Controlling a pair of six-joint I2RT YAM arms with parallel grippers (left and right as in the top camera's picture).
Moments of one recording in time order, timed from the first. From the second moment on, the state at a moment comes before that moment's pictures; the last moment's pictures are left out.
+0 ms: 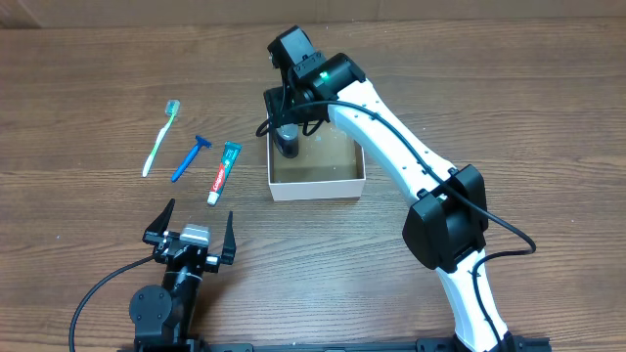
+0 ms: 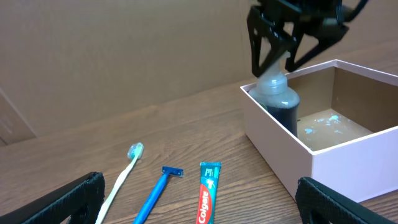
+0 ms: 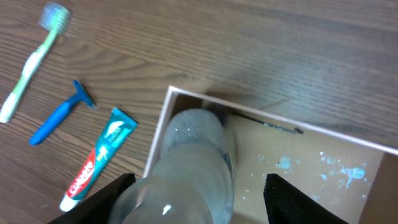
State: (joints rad) left arm 0.03 0.01 0.01 -0.06 0.19 0.22; right arm 0.62 2.30 2.24 -1.03 -0.07 0.36
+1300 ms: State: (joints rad) left arm 0.03 0.01 0.01 -0.06 0.19 0.22; right arm 0.50 2.30 2.23 -1.24 -0.21 0.37
